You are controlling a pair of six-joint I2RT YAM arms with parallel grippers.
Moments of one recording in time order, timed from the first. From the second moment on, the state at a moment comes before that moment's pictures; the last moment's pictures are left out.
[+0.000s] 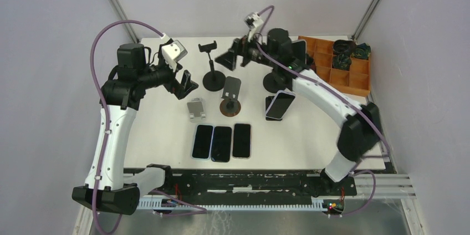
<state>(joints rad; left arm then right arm) -0.10 1.12 1.42 -0.87 0.66 0.47 0.60 1.78 1.57 0.16 -0.50 0.39</state>
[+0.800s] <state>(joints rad) -0.10 1.14 1.42 -0.89 0.72 0.47 0.49 0.67 0.21 -0.02 -0.10 0.40</state>
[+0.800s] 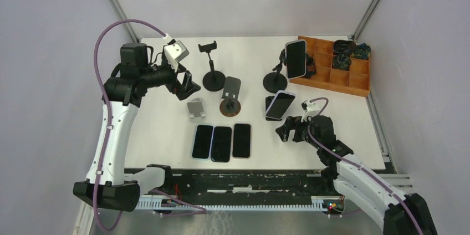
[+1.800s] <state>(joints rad) -0.10 1.18 1.43 -0.93 0.74 0.47 0.21 1.44 0.19 1.02 -0.57 0.49</state>
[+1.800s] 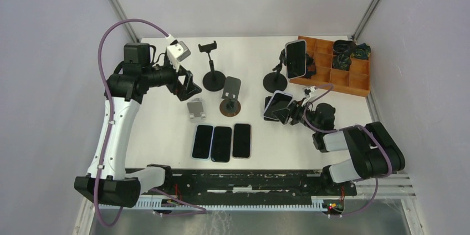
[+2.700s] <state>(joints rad) -0.10 1.18 1.43 -0.95 0.76 0.48 0.34 1.55 0.26 1.12 -0.59 0.51</state>
